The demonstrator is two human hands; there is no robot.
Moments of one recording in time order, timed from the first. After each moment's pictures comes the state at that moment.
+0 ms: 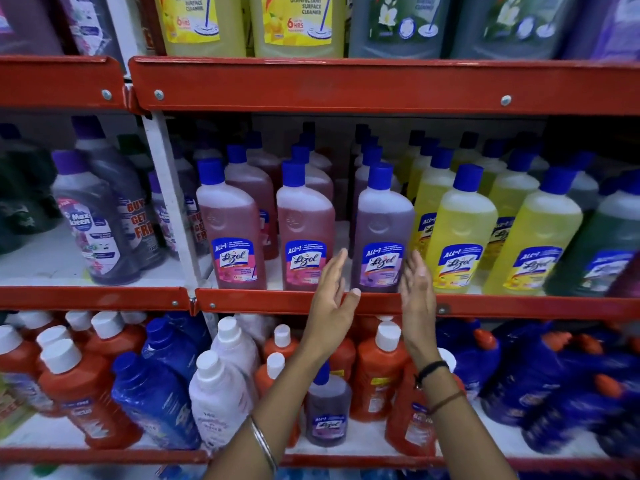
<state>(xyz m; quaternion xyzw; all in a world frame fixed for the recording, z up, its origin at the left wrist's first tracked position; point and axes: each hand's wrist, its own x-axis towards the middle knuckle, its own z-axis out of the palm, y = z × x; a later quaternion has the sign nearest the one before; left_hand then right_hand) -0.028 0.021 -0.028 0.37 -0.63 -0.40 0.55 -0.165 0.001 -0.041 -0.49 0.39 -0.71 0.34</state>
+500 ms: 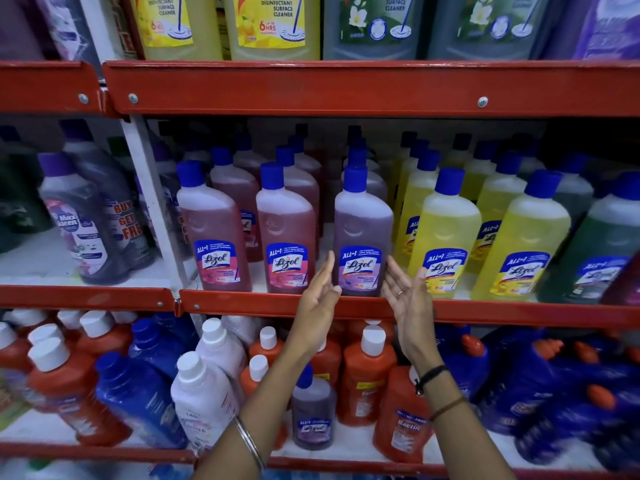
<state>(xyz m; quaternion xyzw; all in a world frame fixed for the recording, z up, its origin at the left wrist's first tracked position) -0.043 0.012 -0.026 0.39 -0.58 -0.46 0.55 -0.194 -0.004 -0.037 -0.47 0.35 -0.67 0.46</state>
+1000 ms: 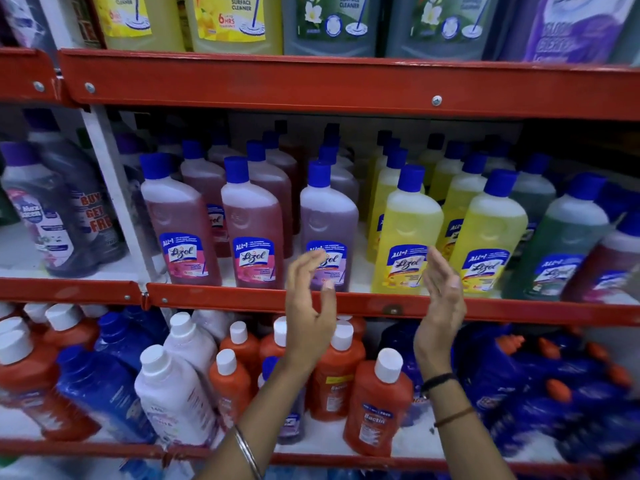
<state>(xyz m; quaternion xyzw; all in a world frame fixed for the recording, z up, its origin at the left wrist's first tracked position) -0.093 0.030 -0.029 0.38 -0.62 -0.15 0.67 -0.253 0.023 -0.031 -0.45 0.34 -0.79 0.23</state>
